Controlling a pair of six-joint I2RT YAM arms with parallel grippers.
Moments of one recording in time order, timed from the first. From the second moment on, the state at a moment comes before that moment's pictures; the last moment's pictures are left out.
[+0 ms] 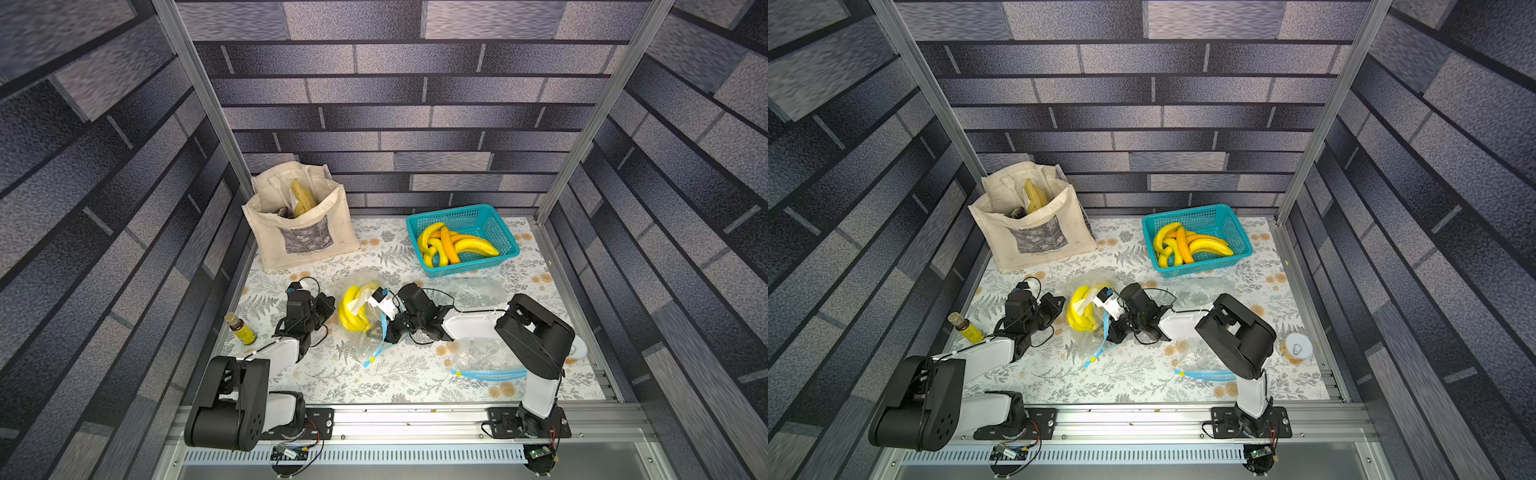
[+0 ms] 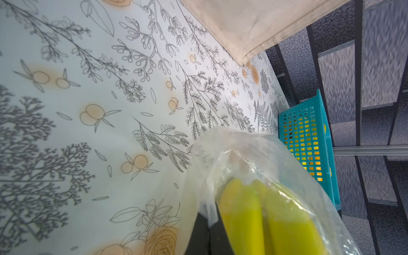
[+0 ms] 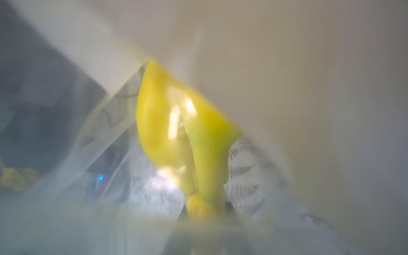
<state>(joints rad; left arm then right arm) -0.06 1.28 0.32 0.40 0.25 -0.87 0.91 1.86 0.94 0.25 -0.61 0.28</state>
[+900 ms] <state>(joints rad) -0.08 1.38 0.58 0.04 -0.27 -0.68 0.89 1.00 0.84 -0.74 -0.58 0.17</state>
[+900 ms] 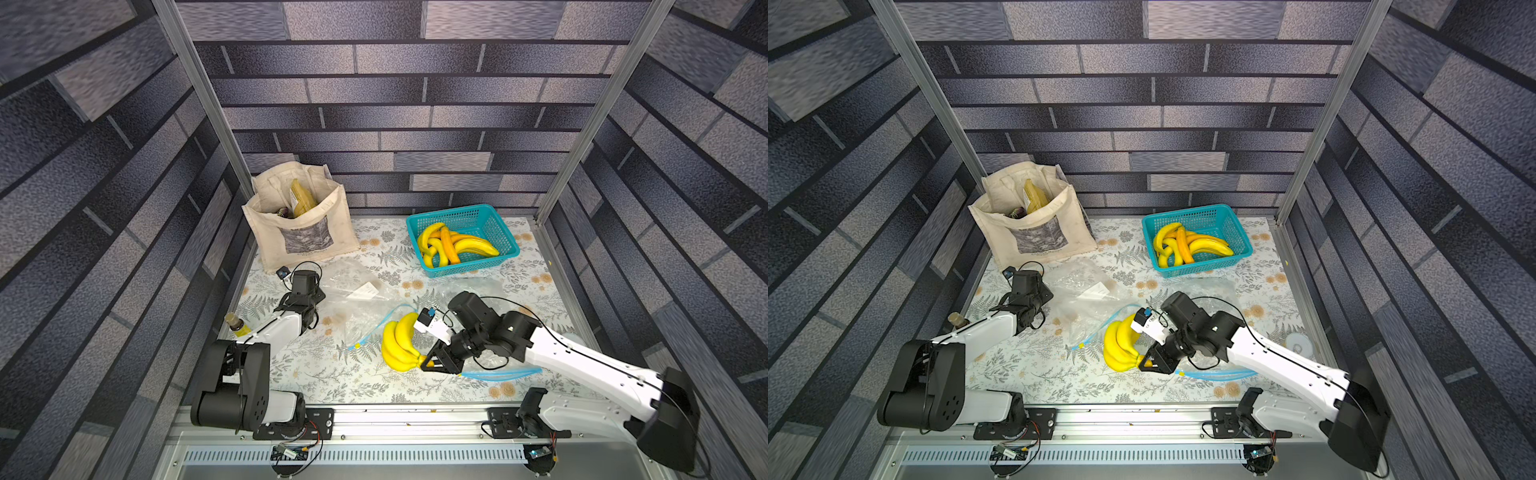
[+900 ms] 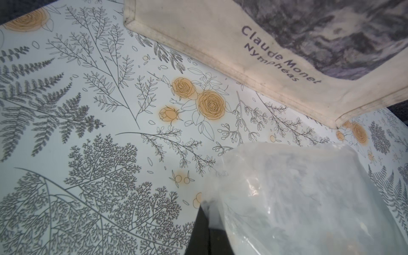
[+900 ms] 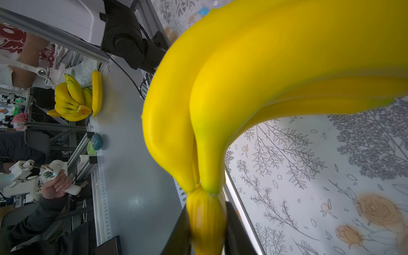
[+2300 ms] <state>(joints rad) -0.19 0.59 0.24 0.05 -0.56 -0.22 0.27 1.34 0.46 0.34 0.21 -0.12</state>
